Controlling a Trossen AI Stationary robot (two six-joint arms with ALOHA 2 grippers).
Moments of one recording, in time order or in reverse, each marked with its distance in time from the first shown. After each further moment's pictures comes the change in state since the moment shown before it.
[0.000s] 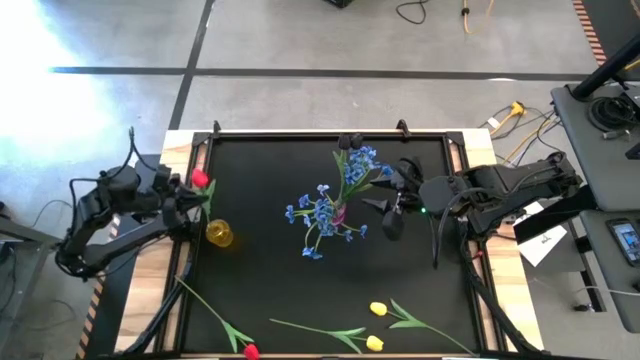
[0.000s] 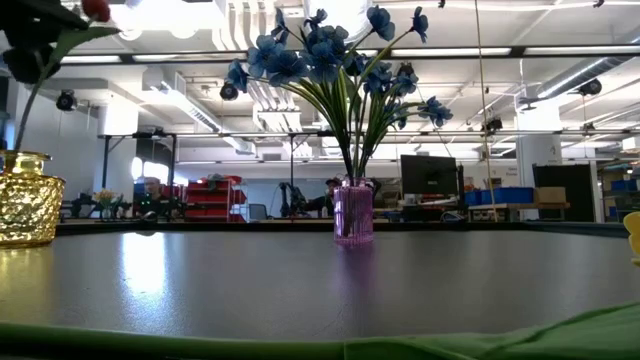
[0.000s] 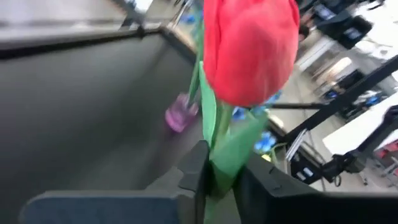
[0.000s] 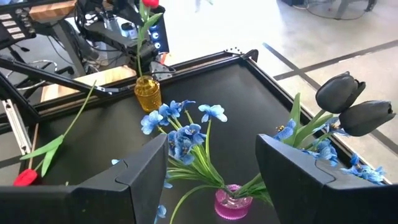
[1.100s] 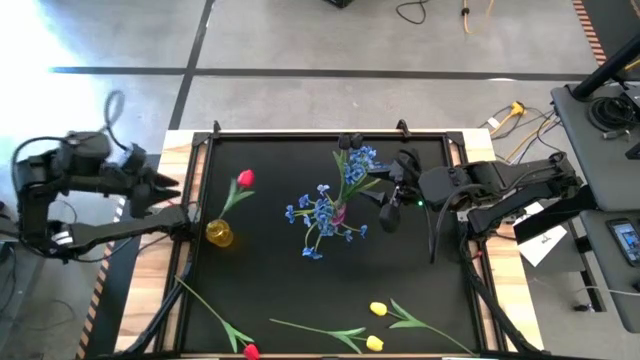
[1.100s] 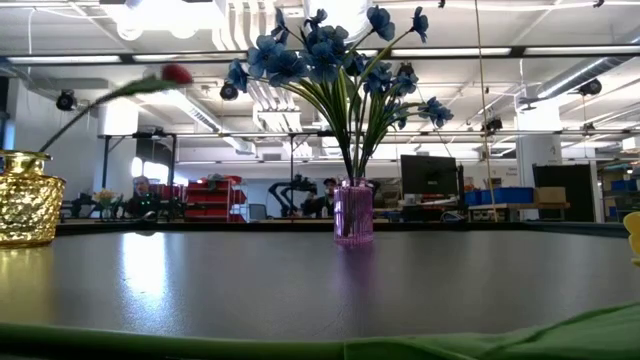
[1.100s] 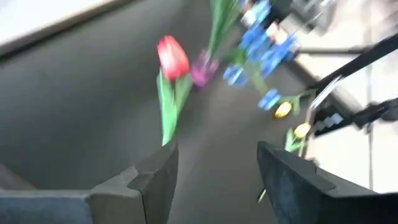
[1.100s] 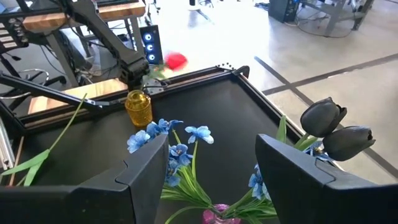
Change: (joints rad) left arm -0.001 0.543 0.753 -0.589 -0.046 0.180; right arm -0.047 0.000 0.000 0.067 -0.001 -0.086
